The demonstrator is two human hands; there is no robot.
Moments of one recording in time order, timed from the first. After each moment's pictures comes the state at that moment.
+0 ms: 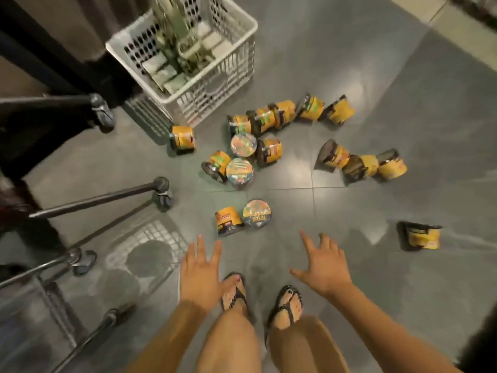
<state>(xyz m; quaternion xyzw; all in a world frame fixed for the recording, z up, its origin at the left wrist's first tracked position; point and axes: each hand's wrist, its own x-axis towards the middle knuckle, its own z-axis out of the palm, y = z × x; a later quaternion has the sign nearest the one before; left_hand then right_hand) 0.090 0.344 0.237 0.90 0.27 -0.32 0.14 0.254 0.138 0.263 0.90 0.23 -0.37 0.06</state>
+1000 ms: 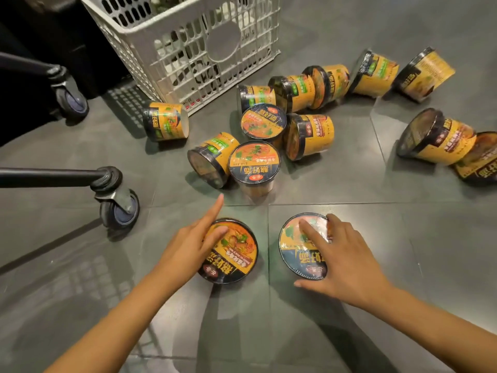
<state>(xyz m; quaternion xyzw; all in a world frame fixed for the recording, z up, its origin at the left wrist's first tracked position) 0.161 0.451 -0.123 0.92 0.23 -0.03 0.31 0.310 0.188 -0.136 0.90 0.42 -0.11 -0.05</state>
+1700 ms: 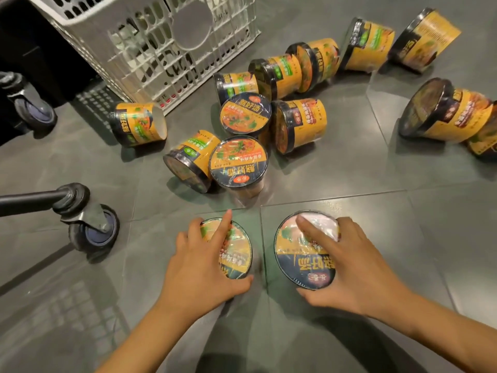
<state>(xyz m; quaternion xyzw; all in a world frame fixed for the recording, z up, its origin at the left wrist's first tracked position) 0.185 0.412 -0.125 0.95 0.25 -0.12 0.13 0.319 0.182 -0.147 0.88 0.39 -0.17 -0.21</state>
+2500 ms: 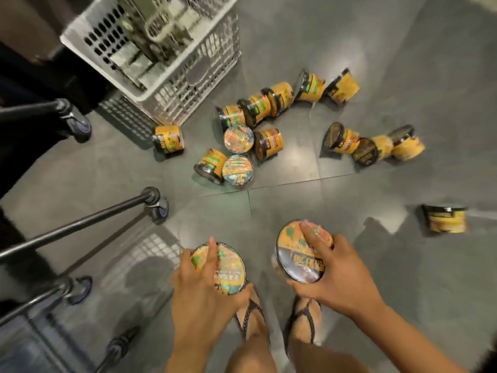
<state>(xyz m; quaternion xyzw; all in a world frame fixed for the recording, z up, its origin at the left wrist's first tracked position) 0.116 0.365 0.266 0.89 0.37 -0.17 0.22 0.251 0.157 0.255 0.92 0.20 -0.28 -0.19</state>
